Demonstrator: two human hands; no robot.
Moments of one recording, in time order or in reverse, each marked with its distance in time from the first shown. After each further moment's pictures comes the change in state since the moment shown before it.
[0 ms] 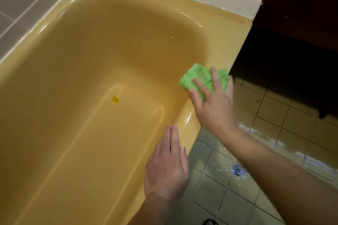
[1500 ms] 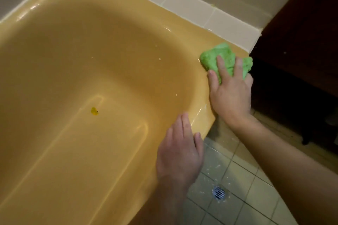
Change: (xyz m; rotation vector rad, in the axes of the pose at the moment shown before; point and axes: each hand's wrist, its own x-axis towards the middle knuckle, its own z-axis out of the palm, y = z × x) left_hand 0.152 0.084 -0.001 -0.100 0.036 -0.031; right_hand 0.152 0.044 -0.040 -0.102 0.129 0.100
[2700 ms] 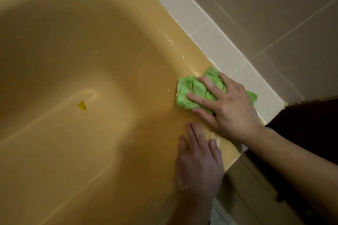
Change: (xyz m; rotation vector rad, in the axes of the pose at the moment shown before) left_hand 0.132 0.070 0.003 -0.261 -0.057 -0.392; right_hand 0.145 -0.034 -0.017 -0.358 -0.240 -1.070
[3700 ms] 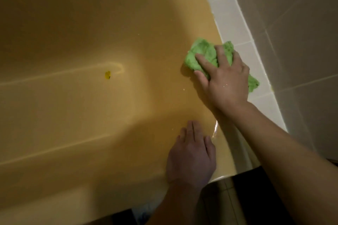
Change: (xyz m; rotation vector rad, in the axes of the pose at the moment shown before) left_hand 0.021 0.031 0.006 -0.058 0.220 -0.253; right_hand 0.110 0.000 -0.009 -0.100 -0.013 0.025
